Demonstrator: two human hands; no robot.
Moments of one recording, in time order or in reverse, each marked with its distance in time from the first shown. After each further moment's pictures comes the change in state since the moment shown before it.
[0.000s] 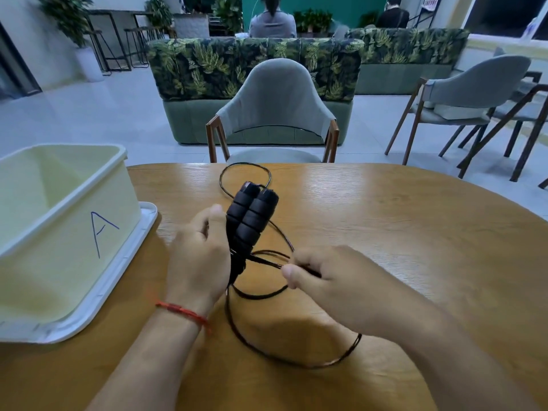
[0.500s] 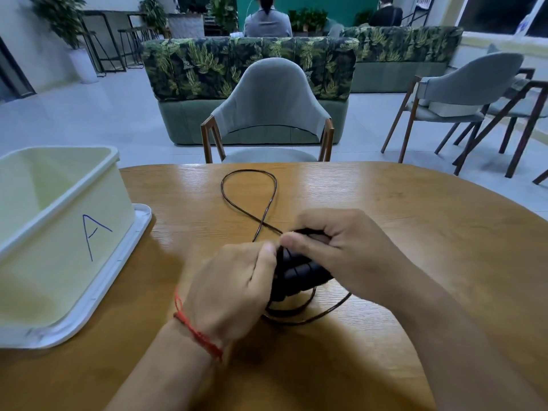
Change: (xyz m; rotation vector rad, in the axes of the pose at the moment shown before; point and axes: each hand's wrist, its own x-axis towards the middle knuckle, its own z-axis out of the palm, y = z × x) left_hand -0.035 0.016 0.009 0.327 -0.418 0.354; right_hand 0.016 0.014 -0.019 0.203 0.264 -0.268
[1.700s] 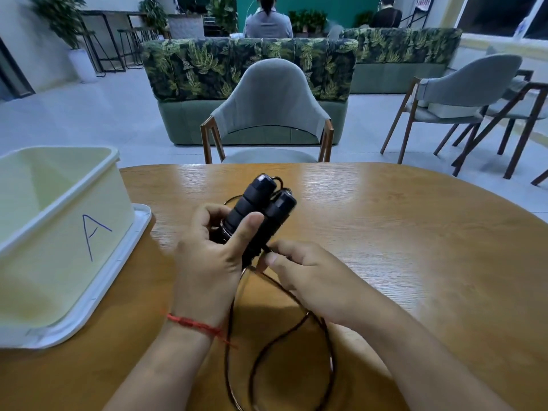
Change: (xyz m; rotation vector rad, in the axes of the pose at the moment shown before) left_hand 0.012 -0.017 0.003 -0.506 0.502 -0.223; right_hand -0.004 0.006 0.049 0.257 -0.201 0.323
